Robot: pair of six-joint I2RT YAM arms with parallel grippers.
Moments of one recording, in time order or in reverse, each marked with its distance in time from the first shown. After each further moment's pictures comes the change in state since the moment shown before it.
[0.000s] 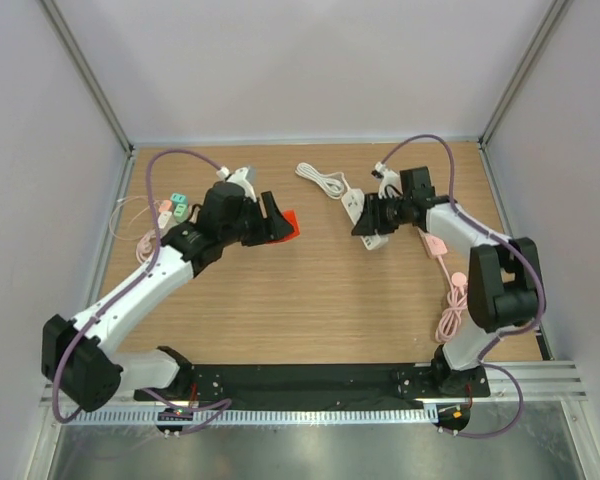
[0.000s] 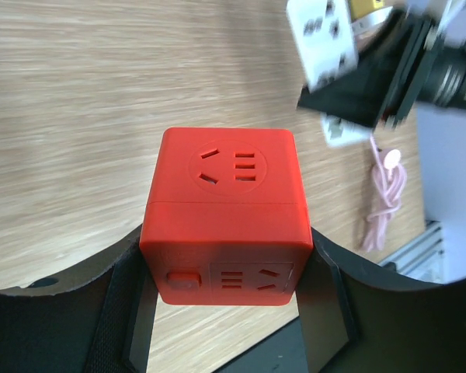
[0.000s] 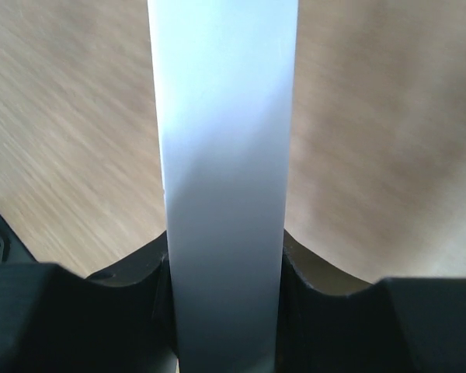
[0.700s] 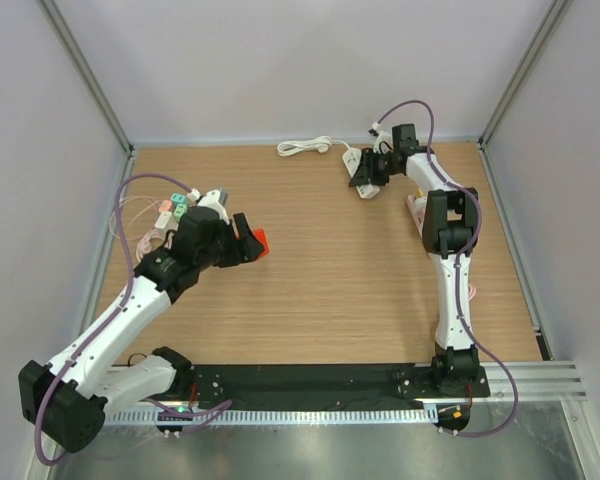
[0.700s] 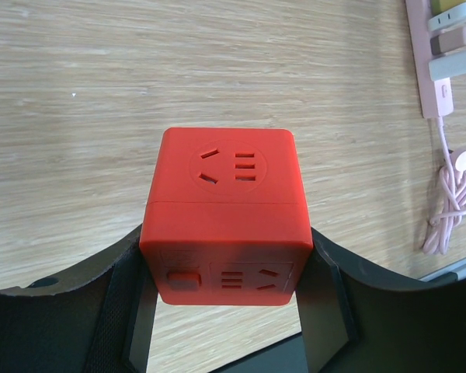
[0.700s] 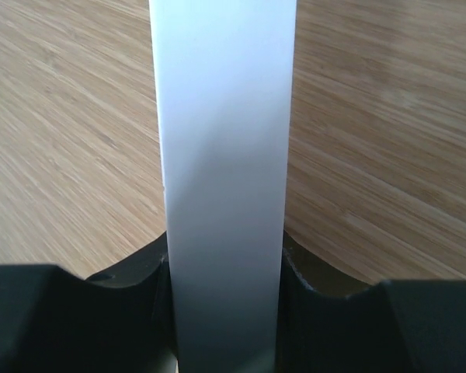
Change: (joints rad) left arm 0.070 -0.255 -0.186 -0.117 -0.095 0.068; right arm -0.090 0.902 1.115 -0.233 -0.044 -0.008
